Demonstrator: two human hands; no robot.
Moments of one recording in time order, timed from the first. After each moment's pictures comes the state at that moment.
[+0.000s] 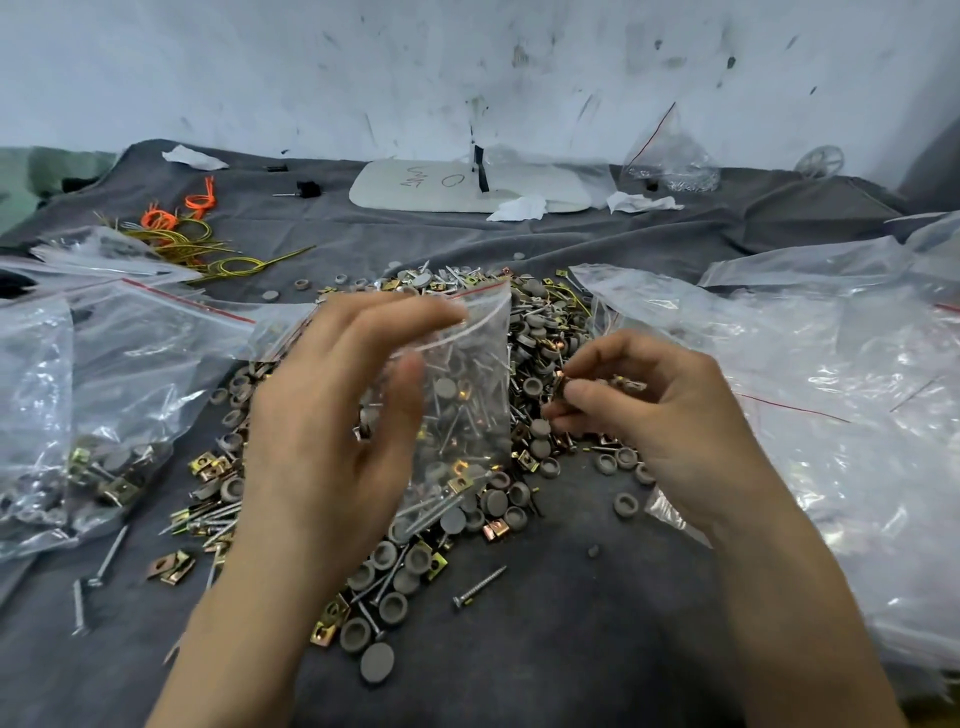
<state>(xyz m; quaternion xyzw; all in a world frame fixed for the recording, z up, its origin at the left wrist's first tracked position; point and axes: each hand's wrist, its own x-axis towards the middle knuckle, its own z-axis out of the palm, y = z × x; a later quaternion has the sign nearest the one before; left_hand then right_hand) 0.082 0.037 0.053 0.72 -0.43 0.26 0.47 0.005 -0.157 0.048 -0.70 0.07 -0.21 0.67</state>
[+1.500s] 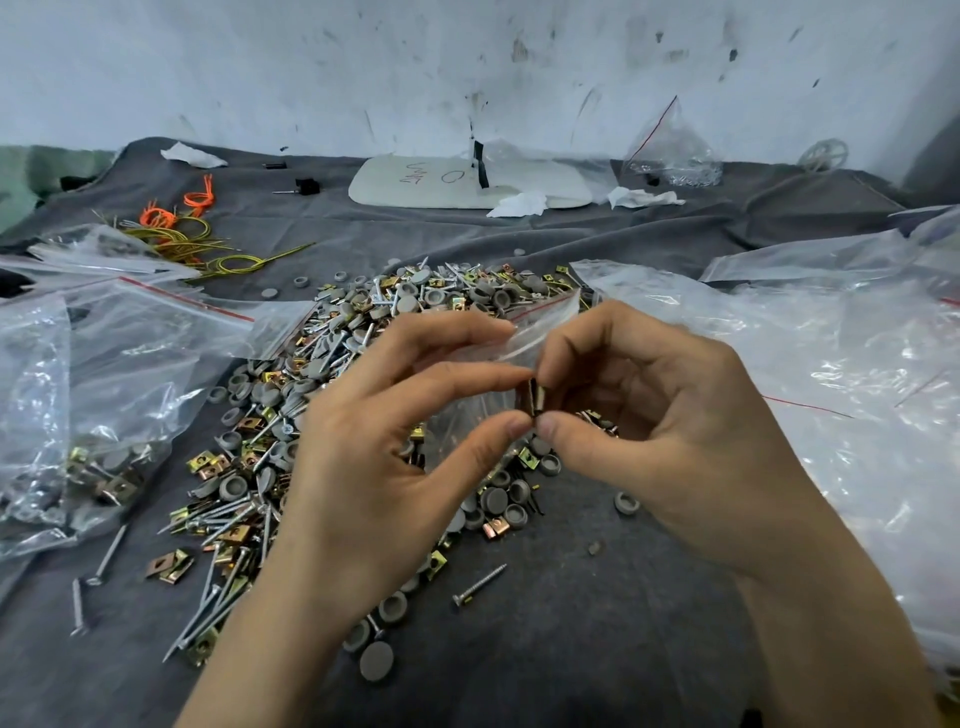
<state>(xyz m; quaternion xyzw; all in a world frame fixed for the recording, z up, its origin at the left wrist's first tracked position) 0.067 0.026 0.055 0.70 -0.47 0.17 0.51 -0.015 -0.130 0.082 -0.77 -0.09 -0.20 0.59</state>
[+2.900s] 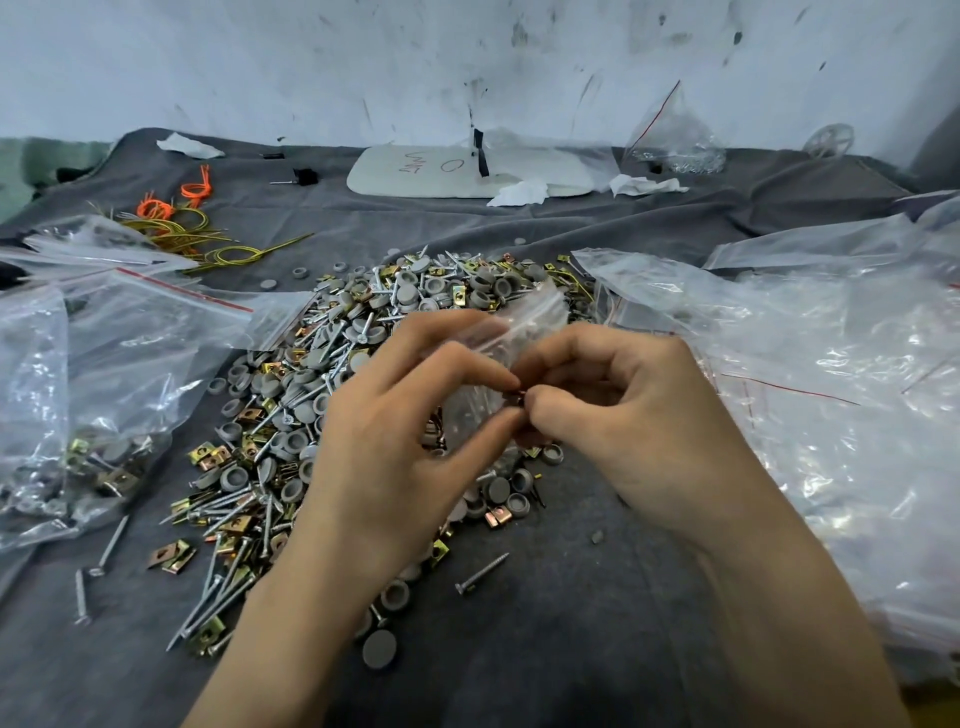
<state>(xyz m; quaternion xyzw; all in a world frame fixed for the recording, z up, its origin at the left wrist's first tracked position) 0.075 0.020 0.042 0.73 -0.47 0.22 0.44 -0.002 -0.122 0.069 -0.78 0.04 -0.17 0.60</state>
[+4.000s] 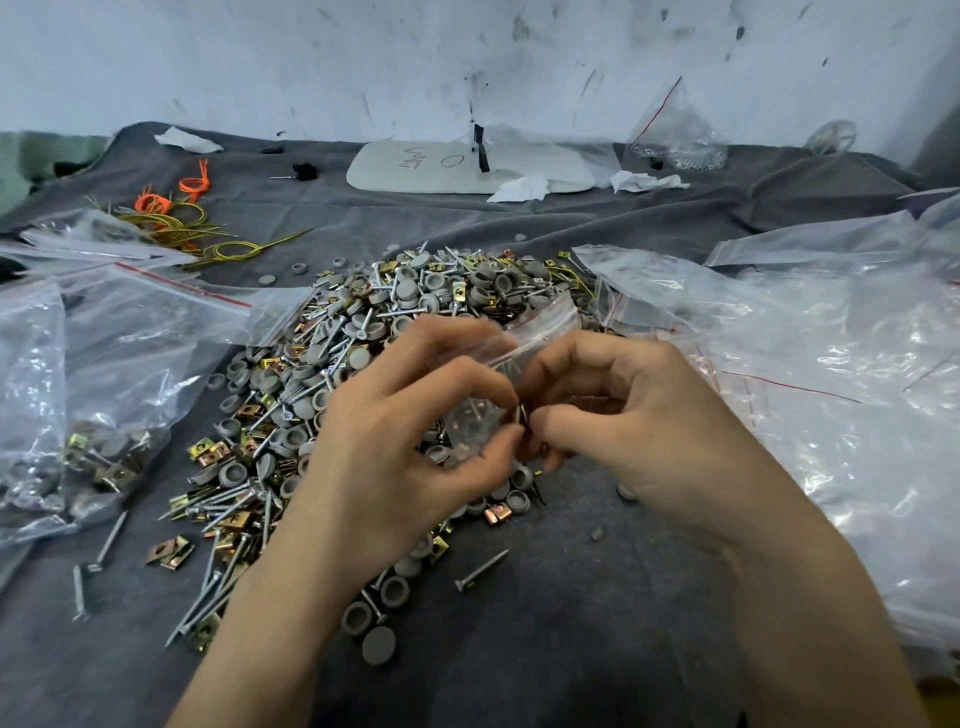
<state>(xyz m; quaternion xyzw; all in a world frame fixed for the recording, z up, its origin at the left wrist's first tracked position) 0.080 0.024 0.041 0.73 -0.51 0.19 0.42 -0.005 -0.129 0.072 -0.77 0.03 -0.10 0.63</state>
